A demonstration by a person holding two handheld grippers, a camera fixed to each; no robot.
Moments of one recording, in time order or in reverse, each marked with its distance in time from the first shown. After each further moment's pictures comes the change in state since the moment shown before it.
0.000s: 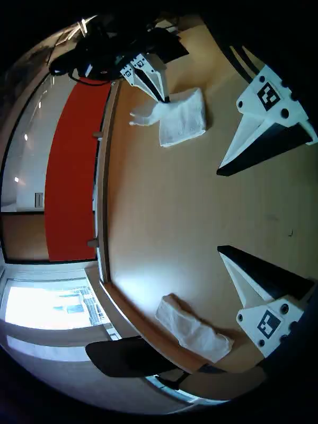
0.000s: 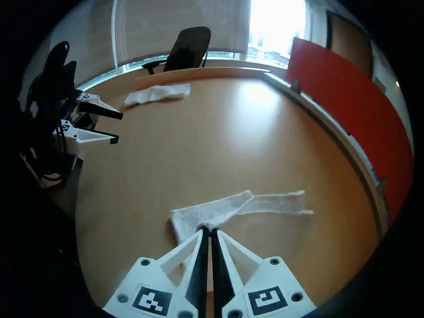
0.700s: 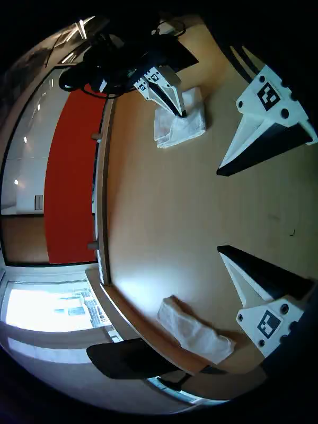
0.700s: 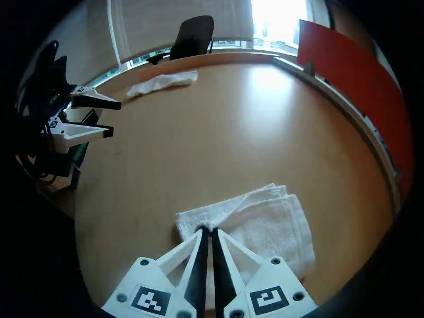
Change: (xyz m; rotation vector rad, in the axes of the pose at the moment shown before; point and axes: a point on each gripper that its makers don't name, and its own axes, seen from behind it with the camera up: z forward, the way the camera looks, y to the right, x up) left arm 0.000 -0.001 0.004 -0.011 -0.001 0.014; right arm -0.011 -0.011 0.039 0.077 -0.037 0.046
